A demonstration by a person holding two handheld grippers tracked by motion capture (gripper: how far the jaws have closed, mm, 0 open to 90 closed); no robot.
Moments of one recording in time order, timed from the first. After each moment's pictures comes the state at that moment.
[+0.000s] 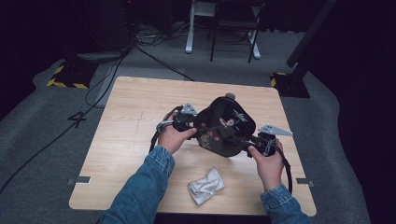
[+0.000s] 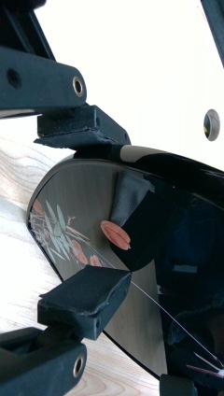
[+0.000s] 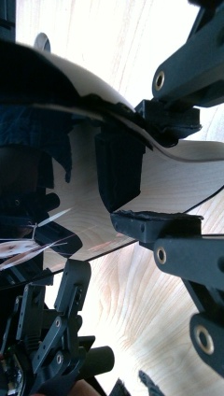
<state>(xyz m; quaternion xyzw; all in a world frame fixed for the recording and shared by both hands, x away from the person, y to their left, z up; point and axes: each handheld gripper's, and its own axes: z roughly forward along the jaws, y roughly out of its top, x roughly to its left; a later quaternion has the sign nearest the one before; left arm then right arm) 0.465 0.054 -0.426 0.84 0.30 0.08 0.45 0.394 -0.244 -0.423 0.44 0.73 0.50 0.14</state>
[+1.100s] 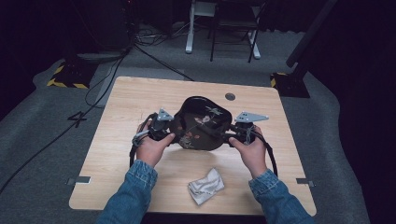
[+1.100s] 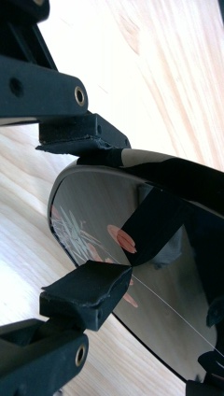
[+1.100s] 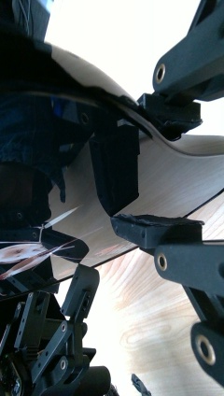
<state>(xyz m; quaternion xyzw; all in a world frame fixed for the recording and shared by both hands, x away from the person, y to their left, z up) 0.416 0.119 -0.416 0.80 0.41 0.14 0.41 0.428 -0.184 -0.407 0.32 0.80 0.50 0.11</state>
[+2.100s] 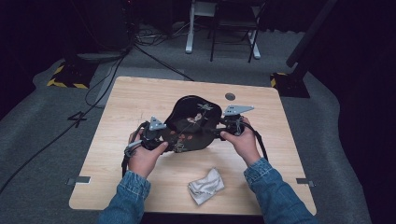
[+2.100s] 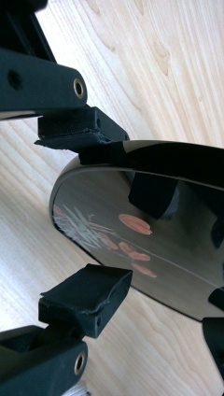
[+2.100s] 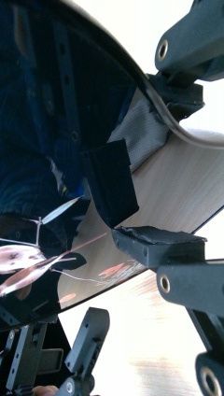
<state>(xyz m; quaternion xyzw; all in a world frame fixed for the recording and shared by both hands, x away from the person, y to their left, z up) 0.389 0.132 -0.420 0.80 0.42 0.16 0.40 0.472 -0.161 -0.422 0.26 0.82 0.50 0.07</state>
